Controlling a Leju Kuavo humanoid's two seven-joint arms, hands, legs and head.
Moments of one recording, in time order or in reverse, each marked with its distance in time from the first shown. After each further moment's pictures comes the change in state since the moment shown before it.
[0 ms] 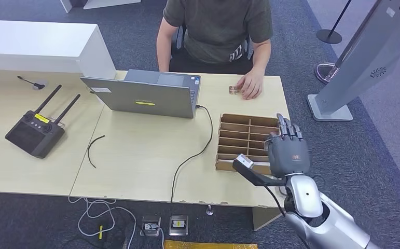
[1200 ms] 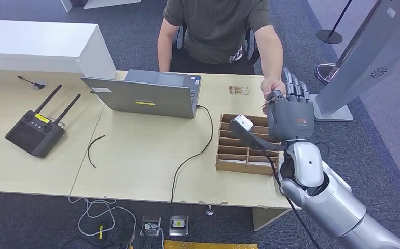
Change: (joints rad) left arm -0.046 -0.007 -0.029 0.000 -0.112 -0.028 0.055; right arm -0.157 0.099 -0.074 0.004 -0.003 -0.026 -0.040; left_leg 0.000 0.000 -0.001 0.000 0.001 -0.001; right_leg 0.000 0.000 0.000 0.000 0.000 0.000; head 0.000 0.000
